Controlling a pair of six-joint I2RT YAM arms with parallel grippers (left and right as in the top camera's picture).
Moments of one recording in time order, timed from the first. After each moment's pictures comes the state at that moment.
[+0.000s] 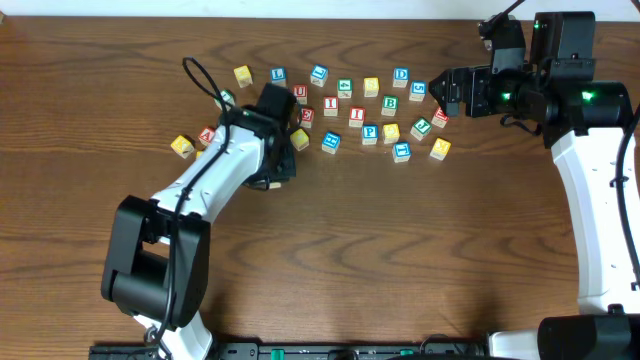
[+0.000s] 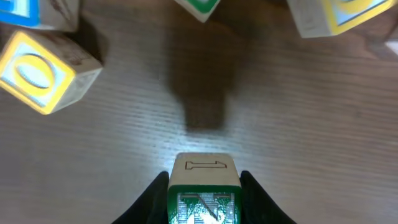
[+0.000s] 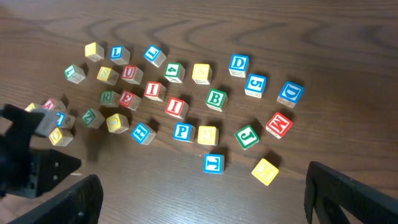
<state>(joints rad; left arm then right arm) -0.36 1.85 1.27 -0.84 -0.04 -0.50 0.03 1.58 1.63 -0.92 -0.36 -0.01</state>
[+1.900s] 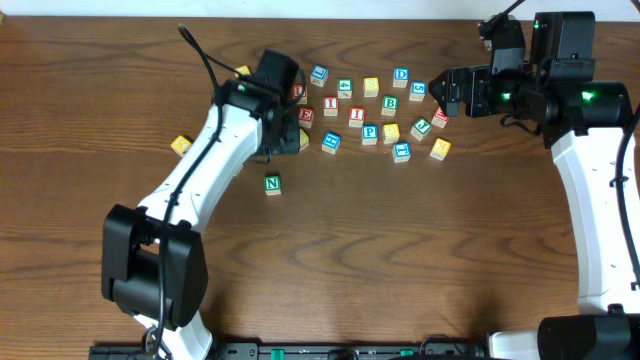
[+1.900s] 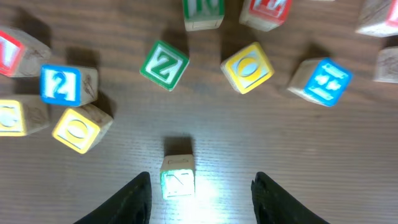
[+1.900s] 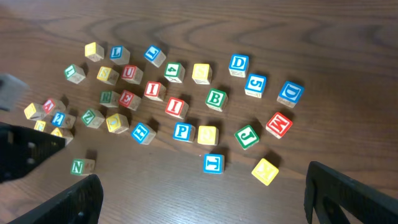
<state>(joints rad) -0.36 1.85 1.56 -0.99 -0.04 -0.40 0.03 1.58 1.63 -0.92 -0.36 -0.01</state>
